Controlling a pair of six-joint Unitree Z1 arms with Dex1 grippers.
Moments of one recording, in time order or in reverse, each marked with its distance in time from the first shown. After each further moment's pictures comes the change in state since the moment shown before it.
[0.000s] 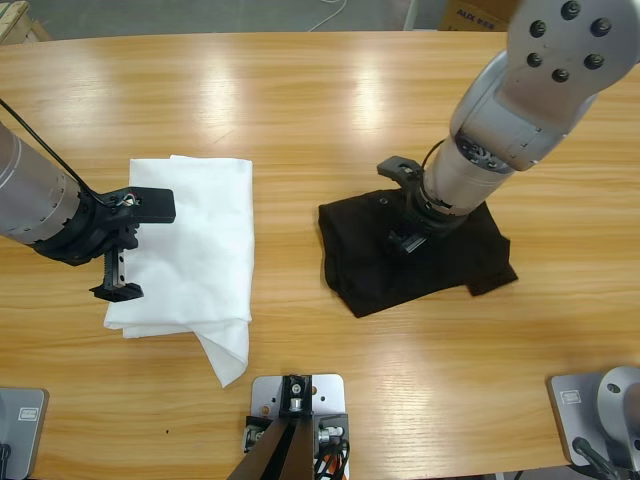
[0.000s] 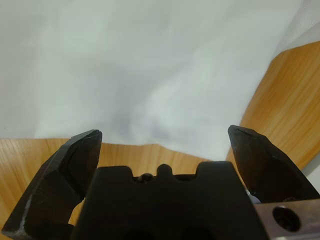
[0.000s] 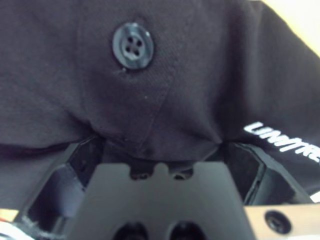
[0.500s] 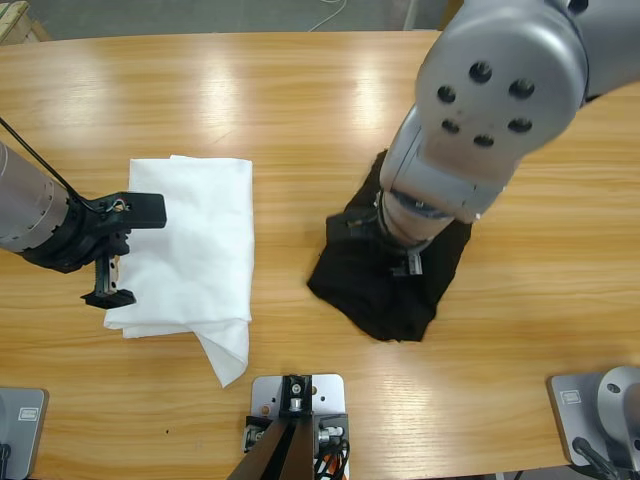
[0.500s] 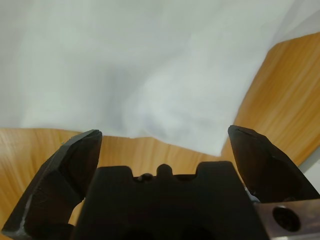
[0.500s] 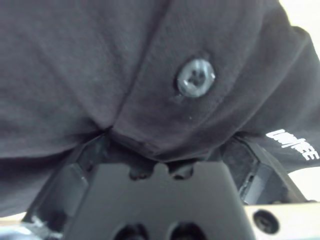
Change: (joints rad) arm 0 0.000 -0.023 0.032 0.000 0.000 -0.022; arm 1 0.235 0.047 -0.093 0.094 -0.191 -0.706
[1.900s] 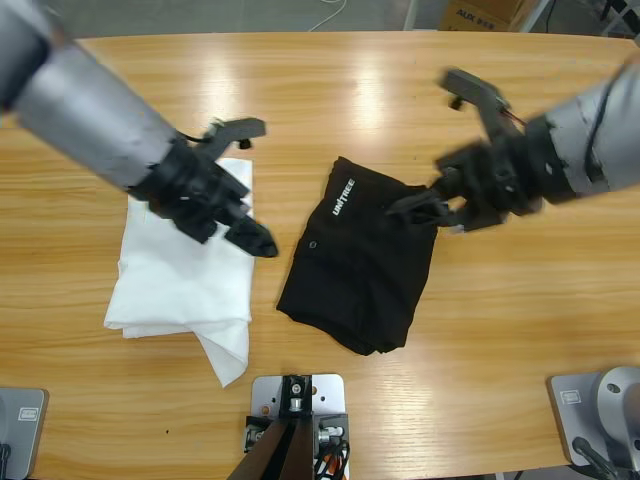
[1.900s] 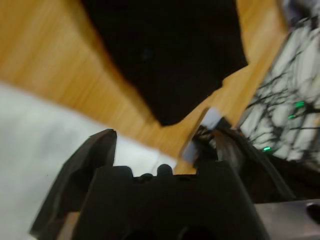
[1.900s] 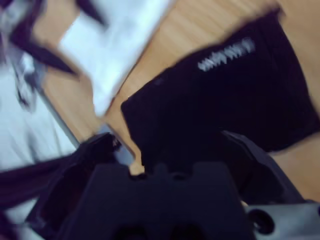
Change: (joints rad) arm 0 0.035 0.177 -0.220 -0.191 -0.545 -0.513; arm 1 -0.343 -0.563 0.409 -0.462 0.578 0.951
